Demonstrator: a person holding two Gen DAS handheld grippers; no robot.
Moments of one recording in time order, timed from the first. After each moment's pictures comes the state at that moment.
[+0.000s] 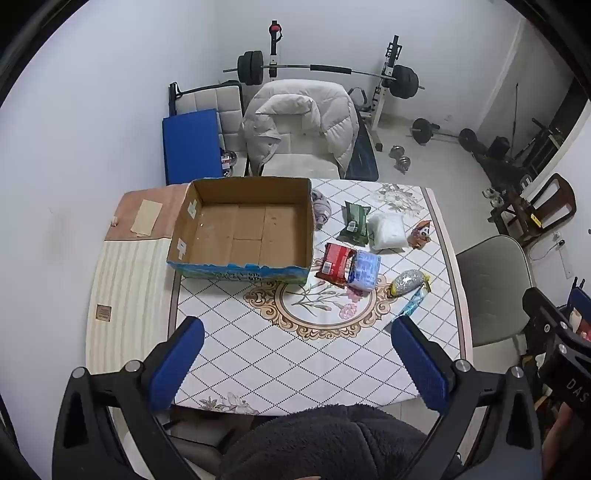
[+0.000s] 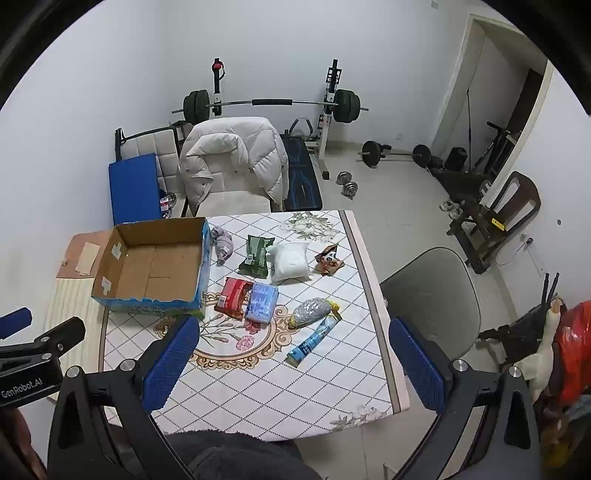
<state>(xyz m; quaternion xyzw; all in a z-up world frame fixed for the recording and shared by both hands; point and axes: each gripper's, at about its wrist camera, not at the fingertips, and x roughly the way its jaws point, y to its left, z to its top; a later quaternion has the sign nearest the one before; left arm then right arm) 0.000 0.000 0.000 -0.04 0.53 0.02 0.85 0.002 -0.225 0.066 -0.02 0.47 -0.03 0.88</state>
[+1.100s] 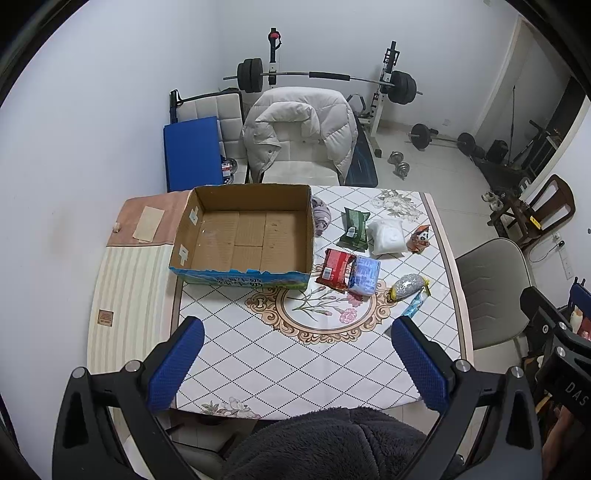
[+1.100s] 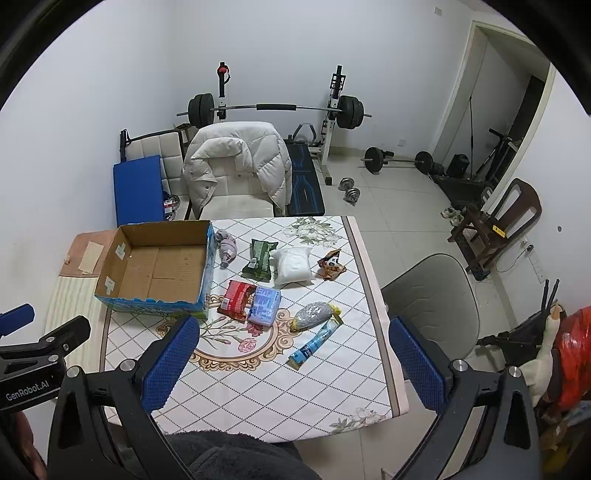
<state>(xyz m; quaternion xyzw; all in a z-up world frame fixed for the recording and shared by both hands) 0.000 0.003 0.008 -0.04 0.52 0.03 0.85 -0.006 -0.222 0.077 -0.02 0.47 -0.02 0.88</state>
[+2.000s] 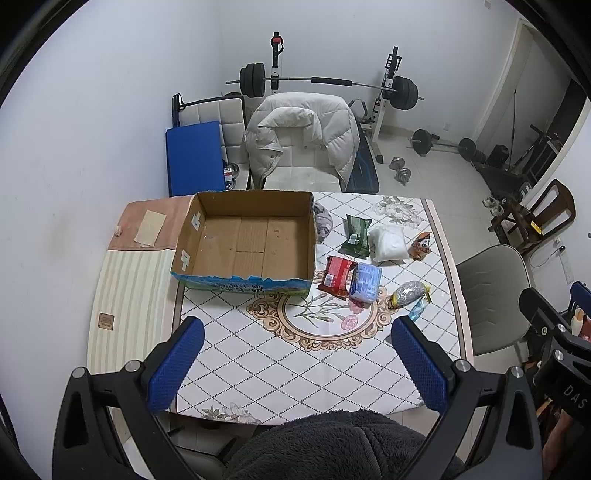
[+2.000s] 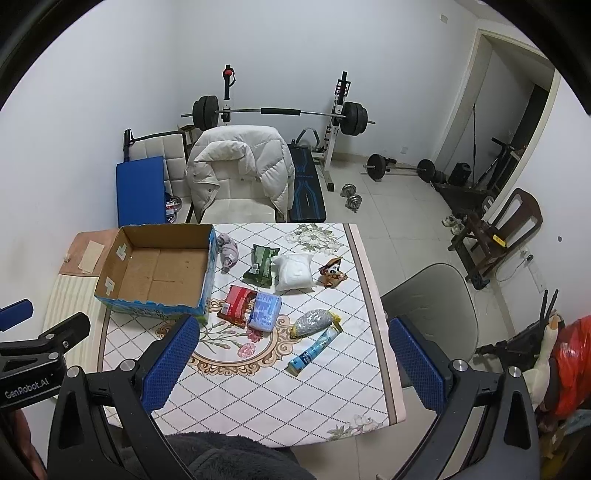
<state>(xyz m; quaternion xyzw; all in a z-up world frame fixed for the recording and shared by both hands) 0.004 0.004 0.011 -0.04 0.51 0.03 0.86 0.001 -0.221 0.074 -0.03 0.46 -0.01 0.89</state>
